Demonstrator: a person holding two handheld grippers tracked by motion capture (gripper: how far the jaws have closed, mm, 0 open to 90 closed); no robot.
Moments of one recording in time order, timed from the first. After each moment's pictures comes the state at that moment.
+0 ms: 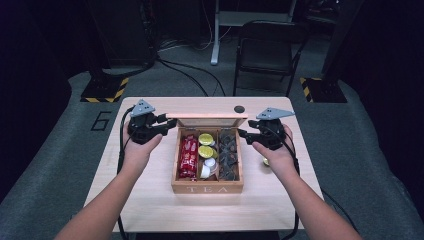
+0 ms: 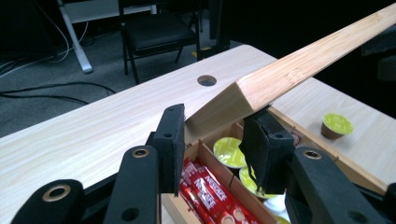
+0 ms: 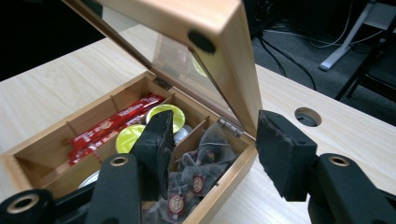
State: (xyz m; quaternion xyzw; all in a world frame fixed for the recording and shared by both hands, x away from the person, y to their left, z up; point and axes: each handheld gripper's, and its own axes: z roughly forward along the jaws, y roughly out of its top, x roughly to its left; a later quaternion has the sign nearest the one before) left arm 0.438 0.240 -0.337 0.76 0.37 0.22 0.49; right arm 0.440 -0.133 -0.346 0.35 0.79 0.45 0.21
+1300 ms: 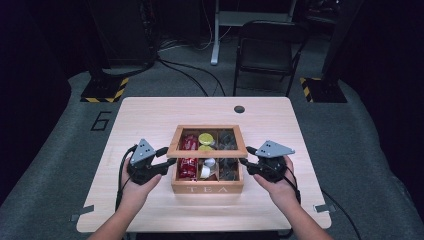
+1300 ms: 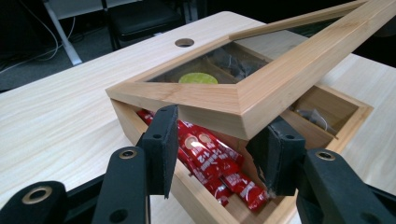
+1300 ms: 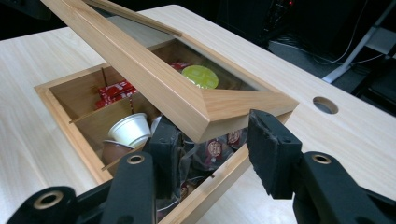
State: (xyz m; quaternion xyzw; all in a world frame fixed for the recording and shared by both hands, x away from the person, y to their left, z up) left arm 0.365 0.241 -0.403 0.78 0.34 0.23 0.48; right arm 0.374 -0.134 -0.395 0.29 0.80 0.46 0.24
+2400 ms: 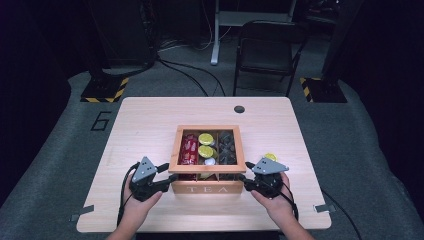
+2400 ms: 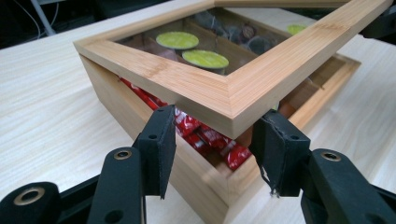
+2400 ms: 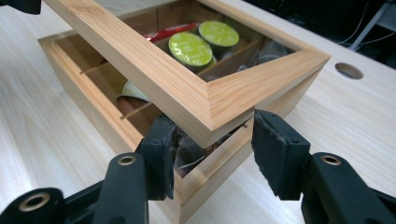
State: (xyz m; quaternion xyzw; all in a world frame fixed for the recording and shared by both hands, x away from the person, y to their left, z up) left arm 0.342 0.243 -0.450 0.79 0.34 0.20 0.47; right arm 0.353 -0.130 -0.438 0.31 0.82 0.43 0.23
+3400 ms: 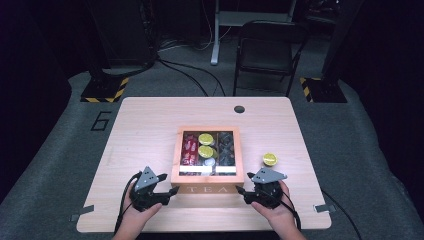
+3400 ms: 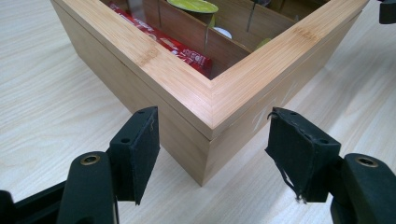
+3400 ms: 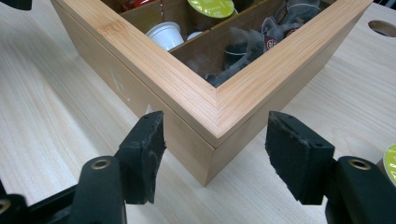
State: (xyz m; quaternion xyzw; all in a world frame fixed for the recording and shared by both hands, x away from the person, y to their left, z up) left arm 0.330 0.247 -0.469 0.81 0.35 0.17 0.44; right arm 0.336 -0.133 -0.459 0.32 0.83 0.41 0.20
